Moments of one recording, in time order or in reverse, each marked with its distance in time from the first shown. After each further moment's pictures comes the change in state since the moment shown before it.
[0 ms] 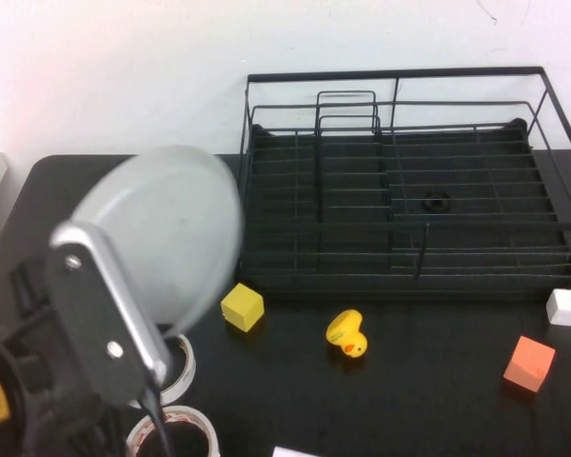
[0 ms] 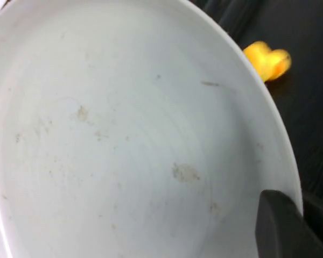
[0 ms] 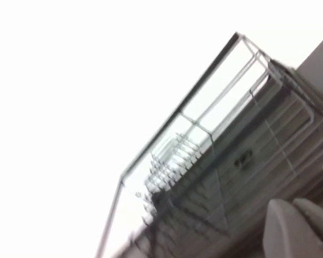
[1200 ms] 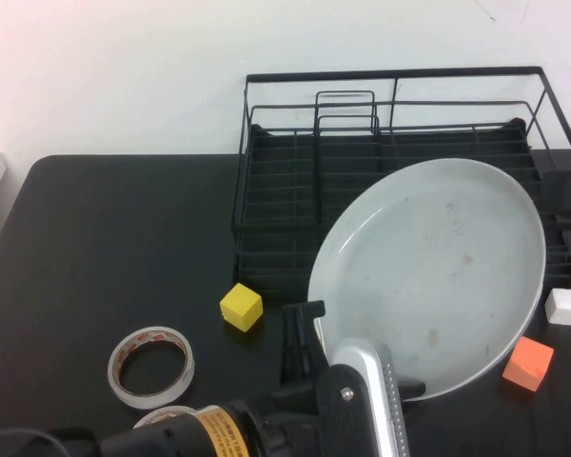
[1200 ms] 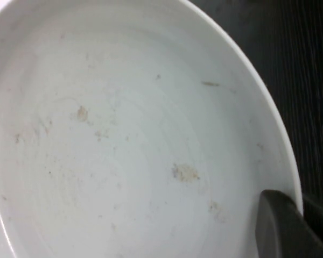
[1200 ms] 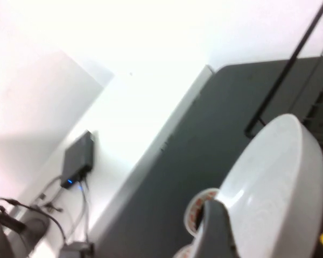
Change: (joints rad) right arm 0.000 1.077 -0.817 0.400 0.806 -0.920; left arm -0.442 0.340 0.030 0.169 -0.627 -0.054
